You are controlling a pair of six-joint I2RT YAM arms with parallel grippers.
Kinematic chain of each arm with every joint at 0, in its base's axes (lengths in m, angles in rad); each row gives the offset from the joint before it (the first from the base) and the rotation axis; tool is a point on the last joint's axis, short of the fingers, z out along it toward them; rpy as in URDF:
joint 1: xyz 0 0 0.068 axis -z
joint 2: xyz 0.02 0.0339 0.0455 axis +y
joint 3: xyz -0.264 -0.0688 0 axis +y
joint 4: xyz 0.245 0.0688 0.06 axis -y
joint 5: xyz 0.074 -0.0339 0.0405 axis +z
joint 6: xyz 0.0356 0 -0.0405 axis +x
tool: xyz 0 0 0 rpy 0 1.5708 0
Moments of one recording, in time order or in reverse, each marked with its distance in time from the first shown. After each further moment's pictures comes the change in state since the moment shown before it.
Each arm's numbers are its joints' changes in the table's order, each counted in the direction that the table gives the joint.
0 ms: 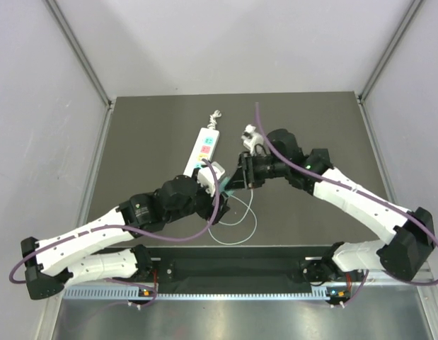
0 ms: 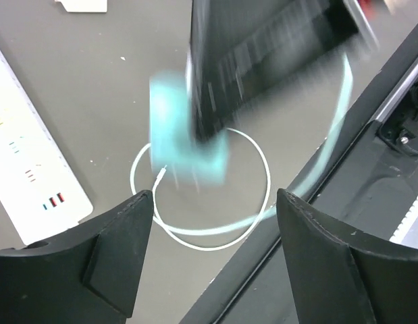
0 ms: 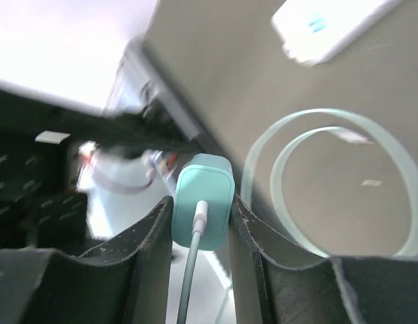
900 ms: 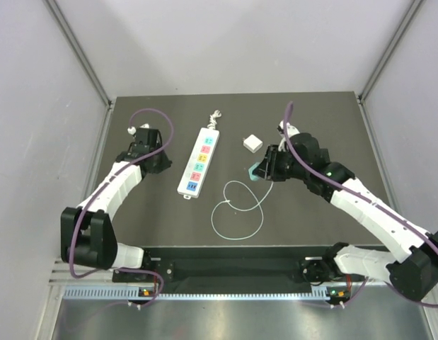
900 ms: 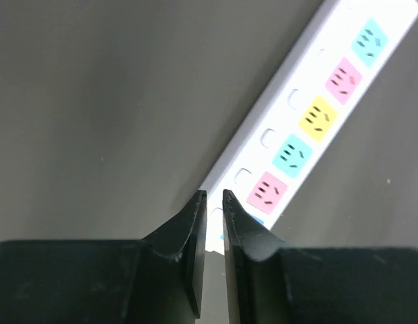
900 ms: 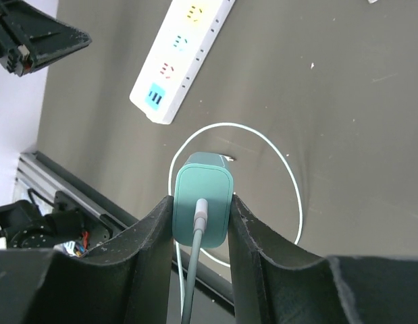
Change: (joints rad) left arm -0.909 0.436 -0.071 0.010 -0.091 -0.415; right arm 0.159 -0.180 0.119 -0.069 -0.392 -0.047
